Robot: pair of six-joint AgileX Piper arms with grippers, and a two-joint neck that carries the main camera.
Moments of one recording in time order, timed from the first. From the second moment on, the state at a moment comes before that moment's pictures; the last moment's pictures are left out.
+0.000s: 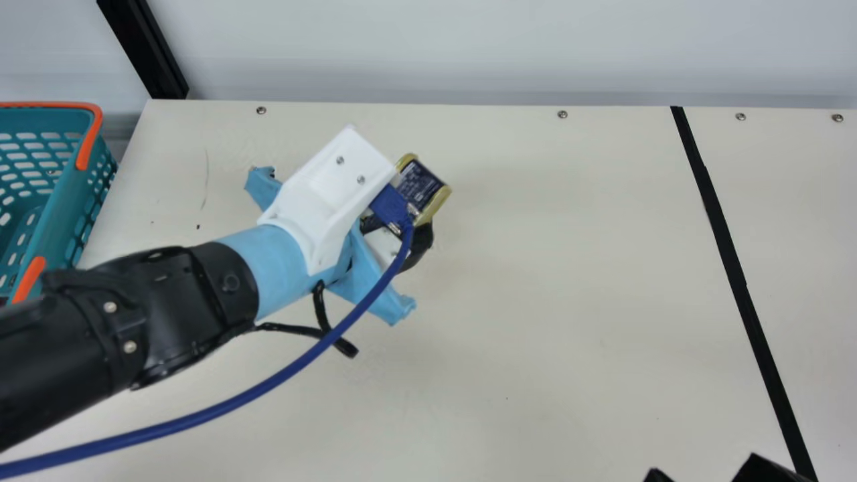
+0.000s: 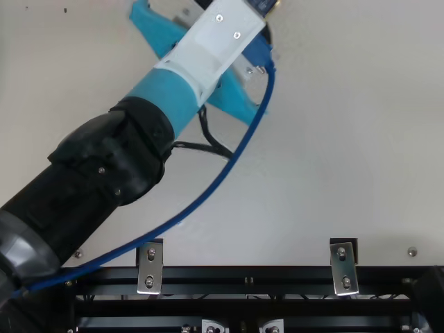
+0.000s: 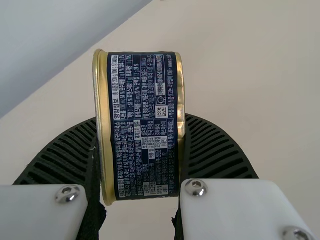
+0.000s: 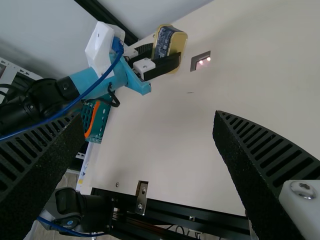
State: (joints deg) left arm -39.8 91.3 -54.3 31.9 10.1 -23.6; right arm 11.4 22.4 -56.2 23.4 69.9 26.3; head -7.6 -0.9
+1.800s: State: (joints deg) left arm -41.6 101.8 -67.2 -12.0 45.6 55.3; right arm 11.4 22.4 -56.2 23.4 69.9 26.3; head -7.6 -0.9
